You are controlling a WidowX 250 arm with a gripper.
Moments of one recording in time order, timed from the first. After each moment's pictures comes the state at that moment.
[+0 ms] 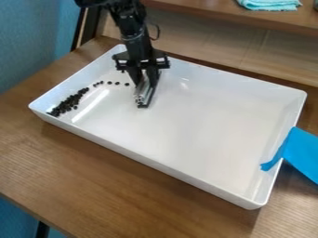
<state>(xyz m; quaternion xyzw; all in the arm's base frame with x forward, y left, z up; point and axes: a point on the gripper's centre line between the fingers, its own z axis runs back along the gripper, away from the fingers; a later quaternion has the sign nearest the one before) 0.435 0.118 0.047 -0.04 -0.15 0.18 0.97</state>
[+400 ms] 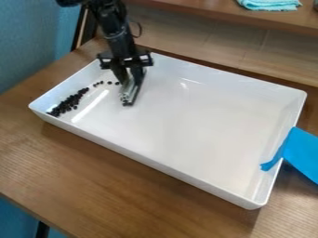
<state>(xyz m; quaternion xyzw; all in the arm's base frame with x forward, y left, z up) 0.424 0.147 0.048 -0.04 -0.15 0.19 0.97</state>
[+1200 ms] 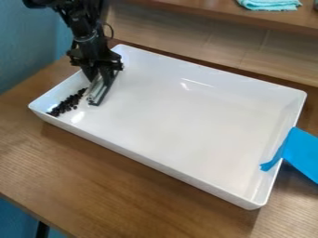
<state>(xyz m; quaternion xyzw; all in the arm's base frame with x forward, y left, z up) 0.398 0.192 0.049 0.04 -0.18 0.15 0.97</state>
